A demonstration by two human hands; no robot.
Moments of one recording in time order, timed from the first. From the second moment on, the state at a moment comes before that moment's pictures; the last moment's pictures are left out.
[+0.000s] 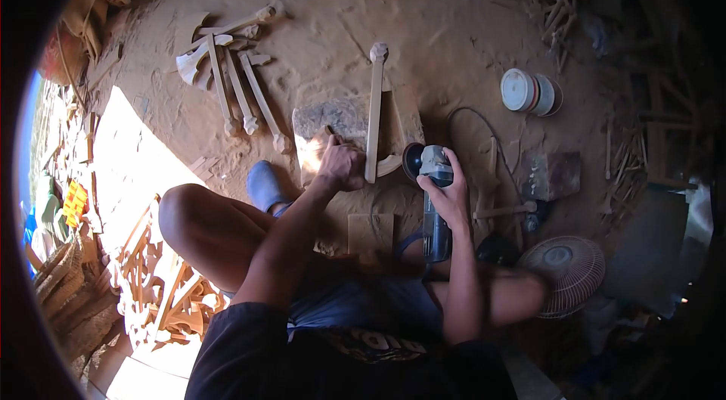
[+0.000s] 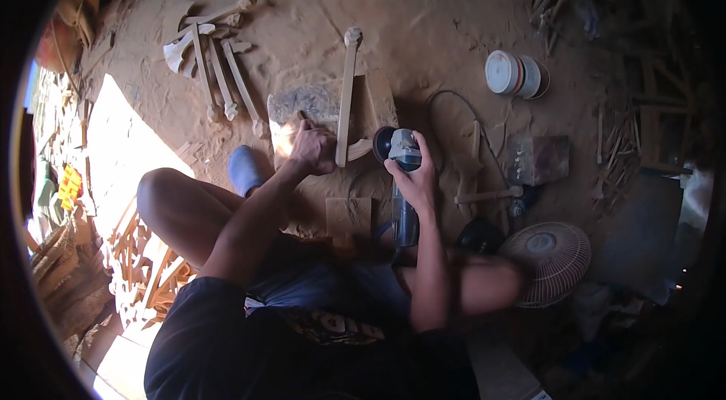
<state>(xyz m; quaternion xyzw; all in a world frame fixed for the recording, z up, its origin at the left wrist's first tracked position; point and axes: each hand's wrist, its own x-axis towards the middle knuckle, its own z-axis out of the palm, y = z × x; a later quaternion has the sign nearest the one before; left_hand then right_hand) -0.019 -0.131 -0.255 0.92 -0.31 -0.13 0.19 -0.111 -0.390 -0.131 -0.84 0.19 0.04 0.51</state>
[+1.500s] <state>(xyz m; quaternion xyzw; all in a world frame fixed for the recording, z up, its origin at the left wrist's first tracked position) 0.048 -0.111 -0.146 0.96 -0.11 0.04 0.24 -0.118 -0.429 -0.058 -0.36 0.21 -0.11 0.90</state>
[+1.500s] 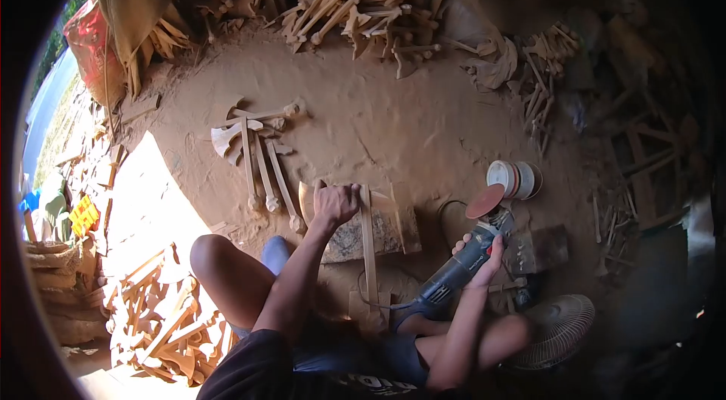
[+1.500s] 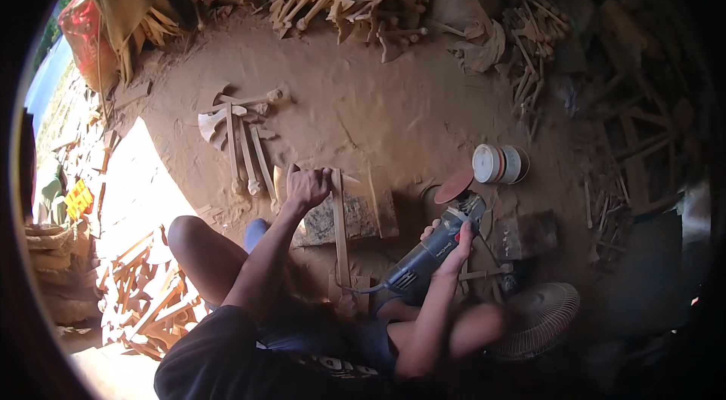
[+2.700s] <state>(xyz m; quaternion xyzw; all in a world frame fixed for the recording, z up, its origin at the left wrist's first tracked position) 0.023 -0.112 -0.229 0.96 -0.07 -0.10 0.24 -0.049 -0.281 -0.105 -0.96 0.11 0.13 0.21</state>
